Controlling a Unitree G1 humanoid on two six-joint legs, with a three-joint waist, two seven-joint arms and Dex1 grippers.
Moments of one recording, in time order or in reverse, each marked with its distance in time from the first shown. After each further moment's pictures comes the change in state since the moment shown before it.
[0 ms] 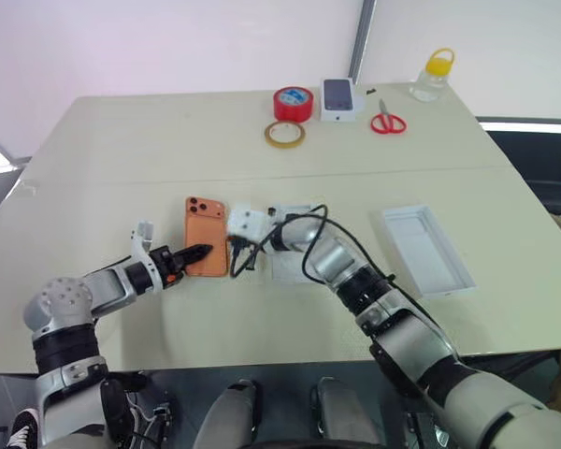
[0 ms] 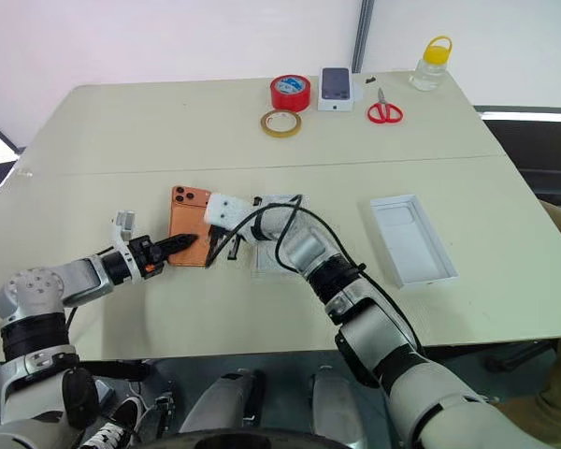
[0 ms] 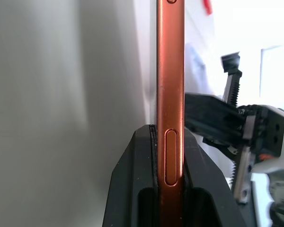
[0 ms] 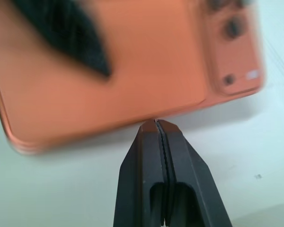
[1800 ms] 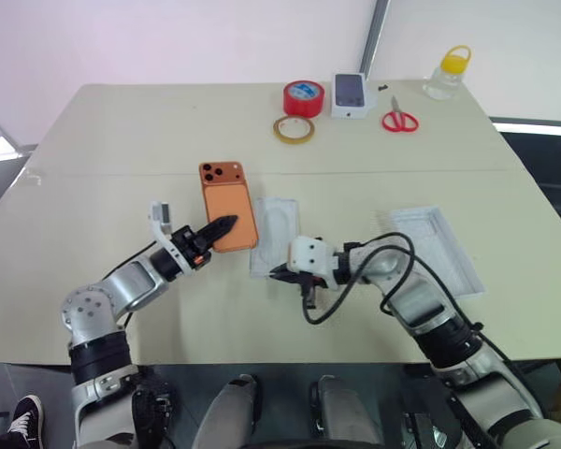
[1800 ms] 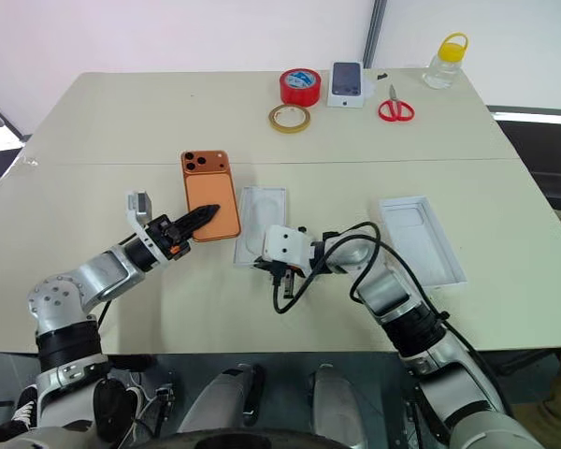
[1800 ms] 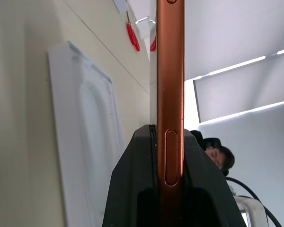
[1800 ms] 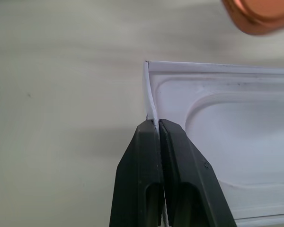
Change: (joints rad) left arm 0.034 -0.156 -0.108 -0.177 -0.346 -0.188 0.261; right arm 0.358 -0.382 0.087 -0.588 0.085 0.113 0.173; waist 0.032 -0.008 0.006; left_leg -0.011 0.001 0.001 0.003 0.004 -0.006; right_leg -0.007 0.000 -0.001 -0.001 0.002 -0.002
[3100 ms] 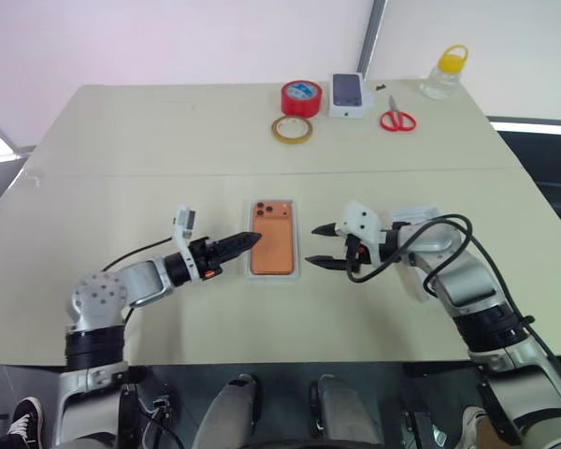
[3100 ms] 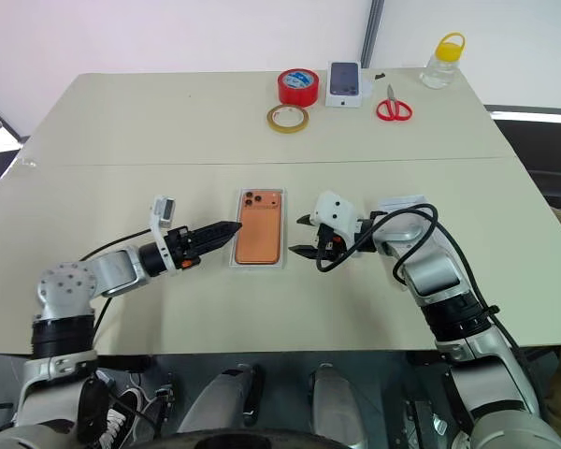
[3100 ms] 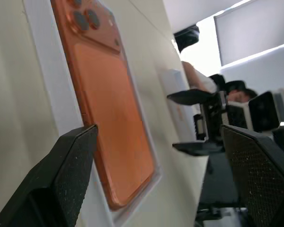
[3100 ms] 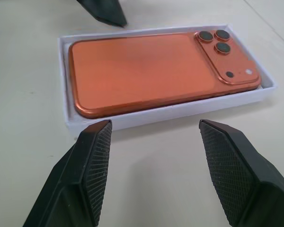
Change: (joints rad) left arm 0.014 0.173 -0.198 -0.069 0.125 0.016 -0.161; right arm -0.033 -0.155 -0.198 0.088 0.160 -0.014 0.025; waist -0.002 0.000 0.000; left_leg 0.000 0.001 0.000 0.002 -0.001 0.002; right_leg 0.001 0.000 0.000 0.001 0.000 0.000
